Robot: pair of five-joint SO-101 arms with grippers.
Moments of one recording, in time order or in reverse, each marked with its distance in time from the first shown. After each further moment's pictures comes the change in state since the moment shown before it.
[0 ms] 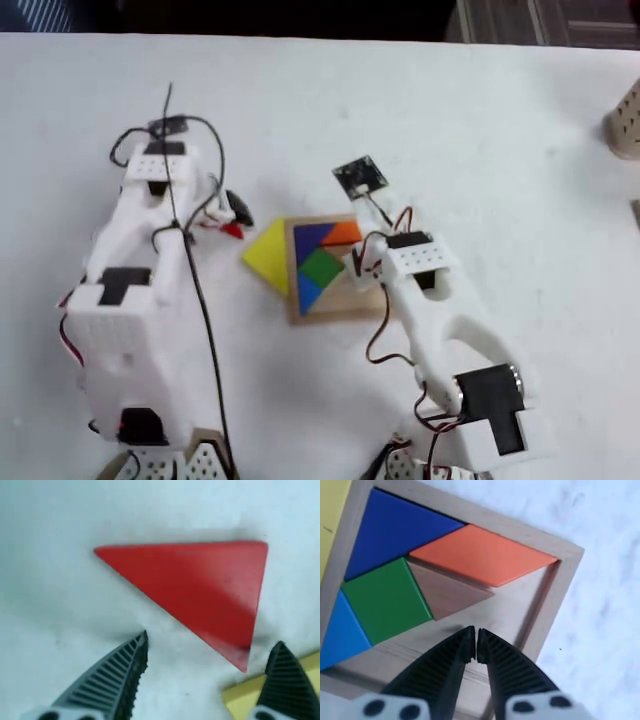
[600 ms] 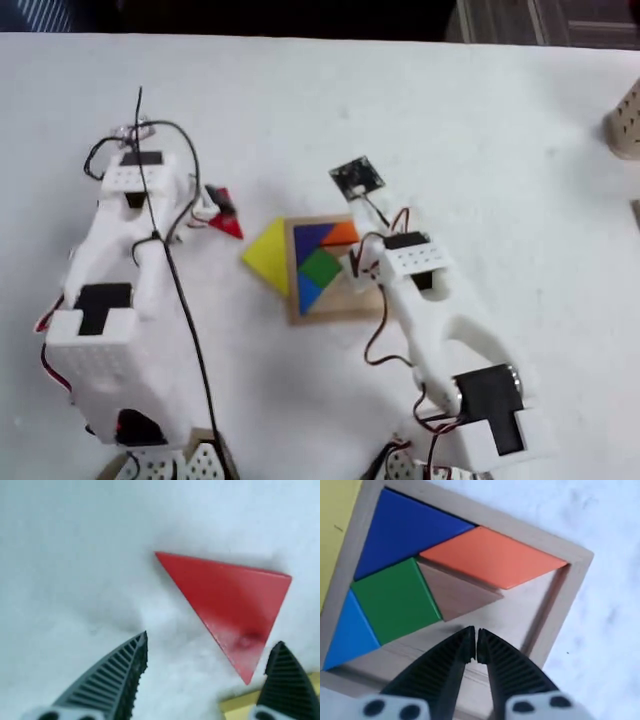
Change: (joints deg) left arm -3.9 -8.9 9.0 -6.4 8.0; right arm -1.6 0.0 0.0 0.0 0.0
